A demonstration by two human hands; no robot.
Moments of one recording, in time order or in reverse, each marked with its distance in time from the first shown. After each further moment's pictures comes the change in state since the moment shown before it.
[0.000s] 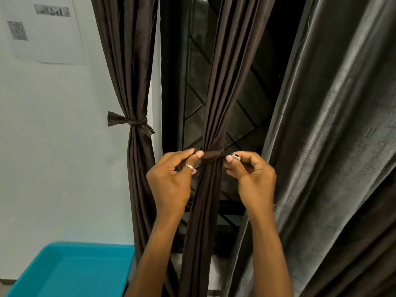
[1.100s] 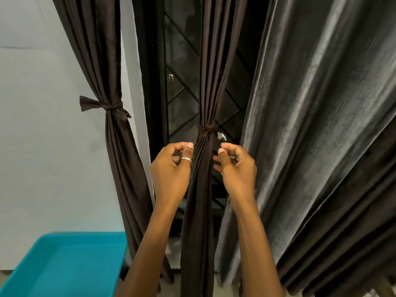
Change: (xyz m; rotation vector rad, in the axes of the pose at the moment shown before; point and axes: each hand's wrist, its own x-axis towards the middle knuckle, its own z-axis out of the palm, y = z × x) left_hand -0.032 -0.009 0.034 0.147 -0.152 -0.236; right_hand 0.000 0.036 -0.026 -0.032 0.059 0.174
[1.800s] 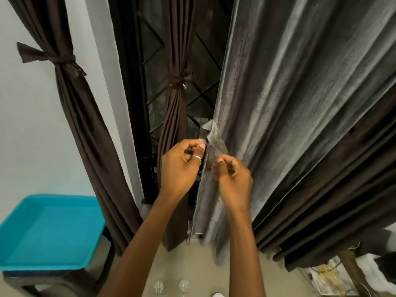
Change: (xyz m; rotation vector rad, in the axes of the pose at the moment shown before) left_hand -0.072 -0.019 0.082 0.085 -0.212 -0.108; right_hand -0.027 0.060 -0.101 -0.223 0.011 0.100
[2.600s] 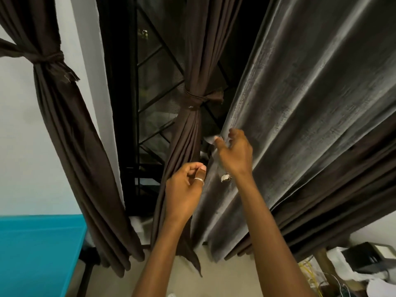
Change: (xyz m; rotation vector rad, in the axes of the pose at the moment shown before) left_hand 0.047 -0.066 -0.002 -0.192 -0.108 -0.214; right_hand 0.121 -0.025 0.071 -0.535 -0.023 -0.047
